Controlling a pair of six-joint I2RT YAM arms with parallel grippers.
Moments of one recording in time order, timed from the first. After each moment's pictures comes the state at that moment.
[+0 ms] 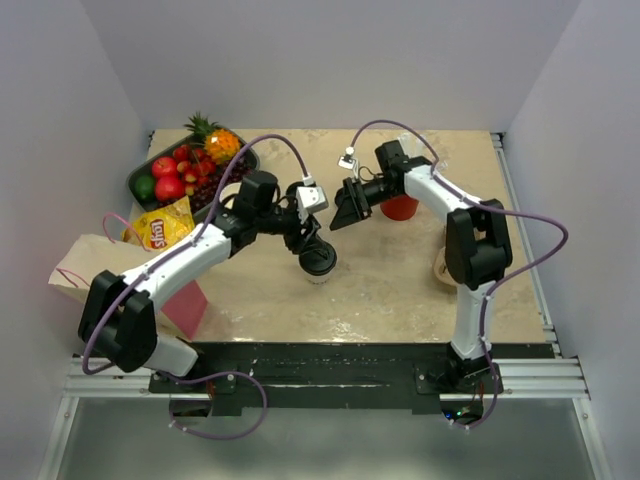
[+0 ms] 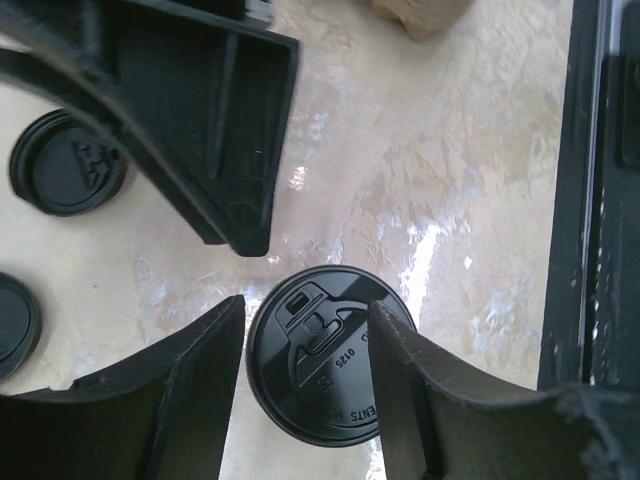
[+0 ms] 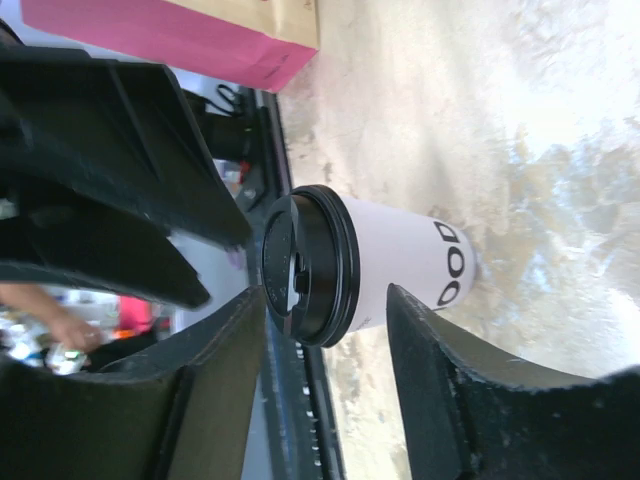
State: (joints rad) left arm -0.55 1.46 1.06 -0.21 0.69 0.38; right arm 0.33 2.07 1.62 -0.77 -1.21 -0.10
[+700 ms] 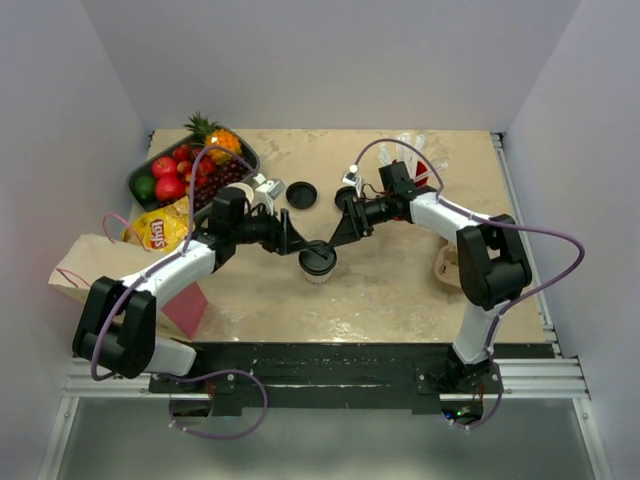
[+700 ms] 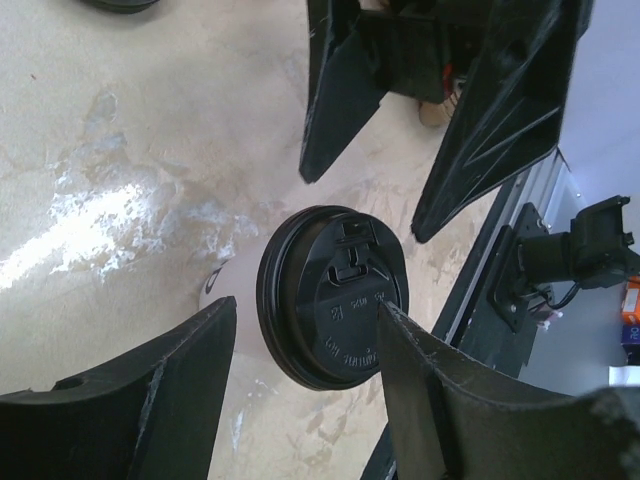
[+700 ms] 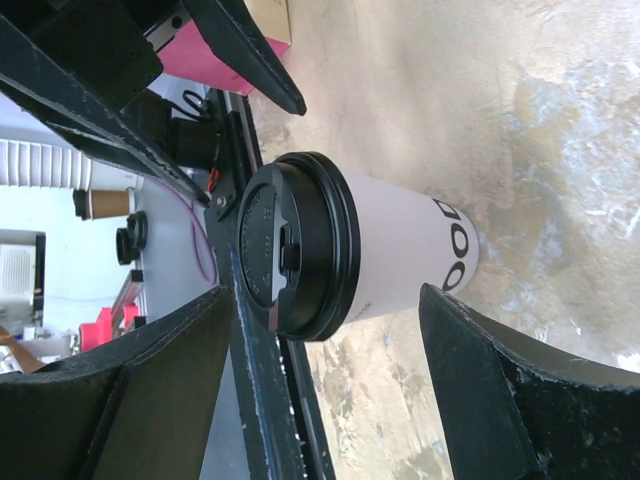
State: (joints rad) left arm -0.36 1.39 0.78 0.06 0.71 -0.32; right arm 0.36 1.85 1.25 -0.36 -1.12 0.09
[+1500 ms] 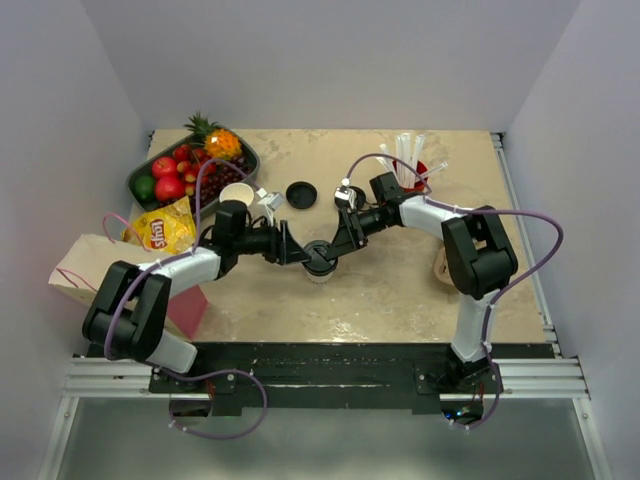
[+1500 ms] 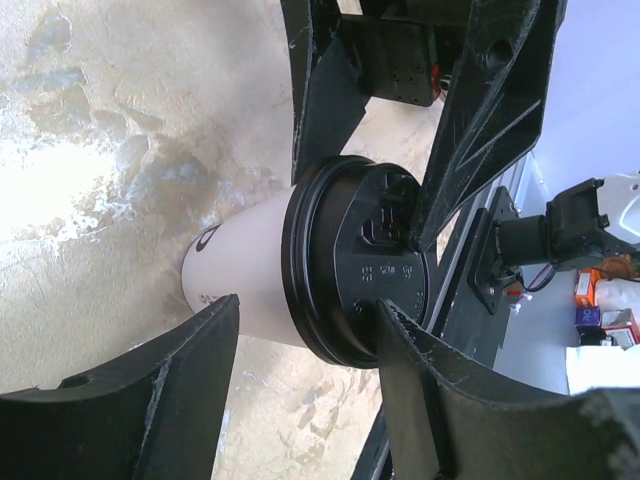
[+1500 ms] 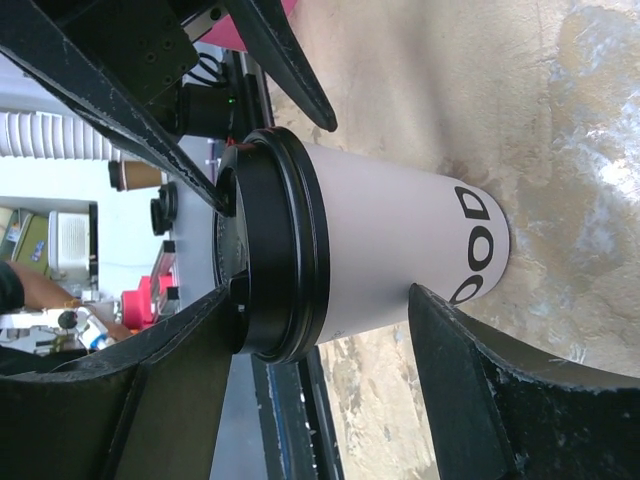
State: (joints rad) left arm -0.35 1.49 0.66 0.27 0.81 -0.41; right arm 0.39 1.96 1.25 -0.40 -1.17 0.04
